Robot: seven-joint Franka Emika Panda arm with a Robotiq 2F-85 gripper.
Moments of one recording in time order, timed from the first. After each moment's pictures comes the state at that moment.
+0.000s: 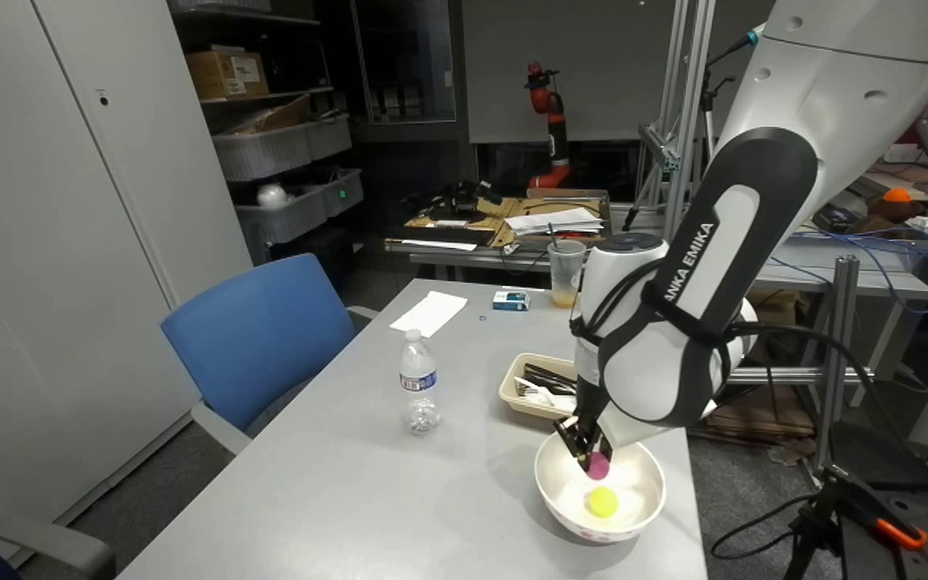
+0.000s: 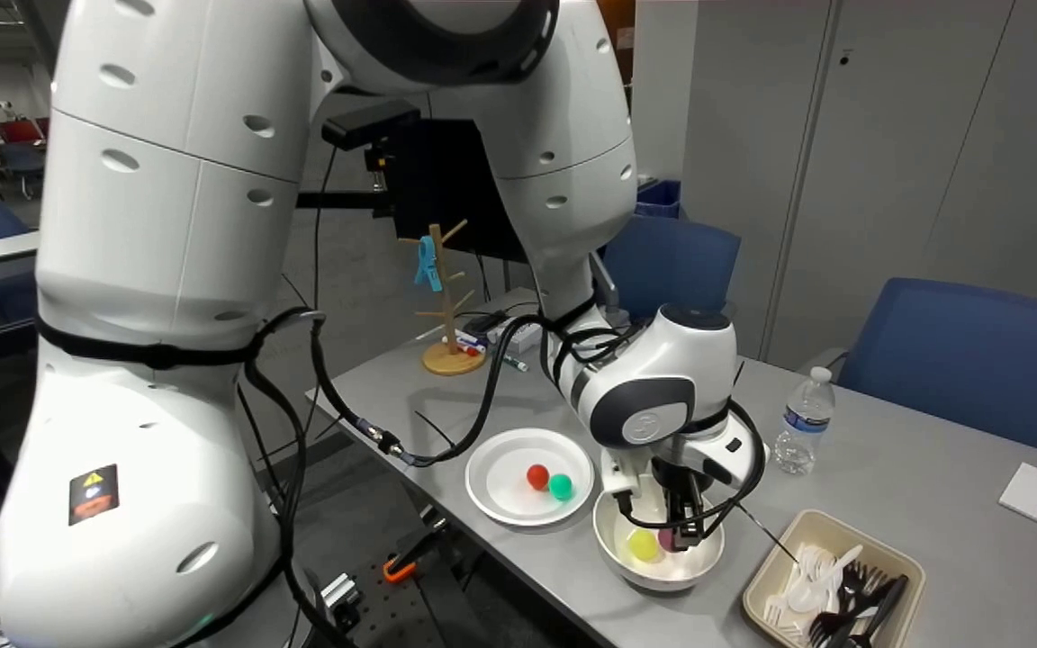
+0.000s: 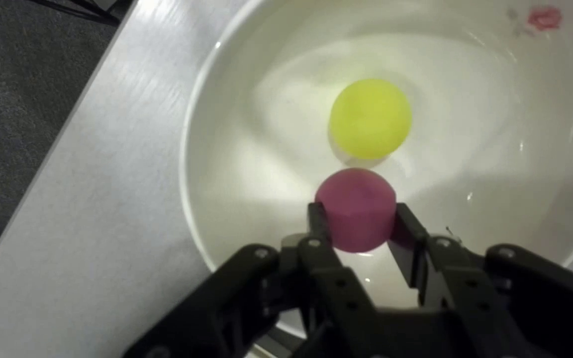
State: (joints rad) arm 0.05 0.47 -0.12 -2.43 0.19 2.96 0.40
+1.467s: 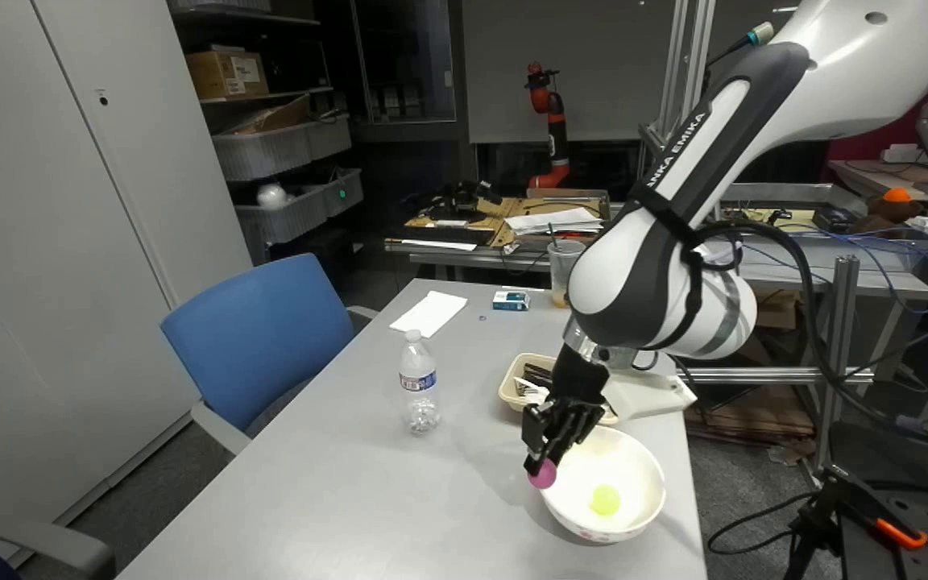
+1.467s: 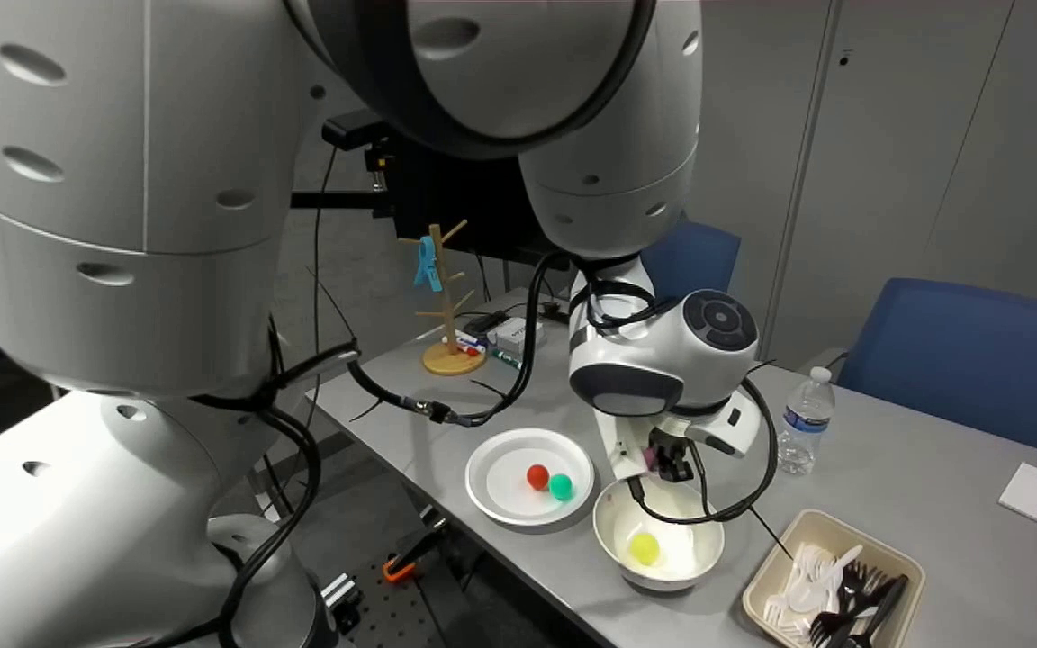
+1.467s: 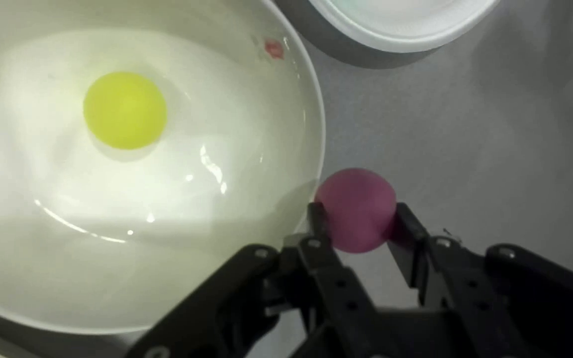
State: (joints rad) arm -0.76 0.51 0.74 -2.43 0.54 3.01 -0.26
